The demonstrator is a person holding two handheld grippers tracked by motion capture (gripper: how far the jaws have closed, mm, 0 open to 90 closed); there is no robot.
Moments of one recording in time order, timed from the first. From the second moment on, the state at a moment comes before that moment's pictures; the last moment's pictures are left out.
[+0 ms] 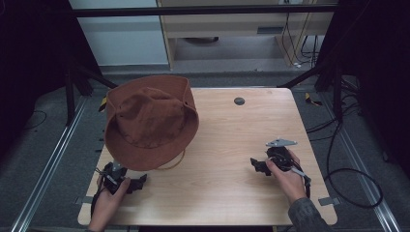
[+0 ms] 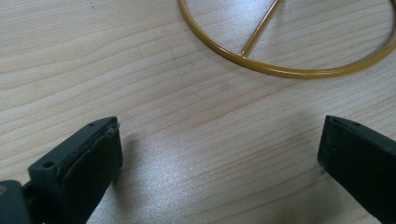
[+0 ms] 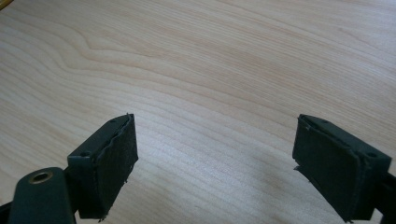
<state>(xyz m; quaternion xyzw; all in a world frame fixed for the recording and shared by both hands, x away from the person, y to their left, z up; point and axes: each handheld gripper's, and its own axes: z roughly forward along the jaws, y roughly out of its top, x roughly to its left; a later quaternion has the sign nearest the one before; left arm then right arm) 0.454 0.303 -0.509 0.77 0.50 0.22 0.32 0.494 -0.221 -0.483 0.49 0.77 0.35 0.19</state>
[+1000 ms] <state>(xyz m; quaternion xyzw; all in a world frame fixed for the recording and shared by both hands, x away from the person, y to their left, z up) 0.454 0.304 -0.508 0.78 0.50 0.22 0.31 0.495 -0.213 -0.511 0.51 0.76 0.34 0.23</state>
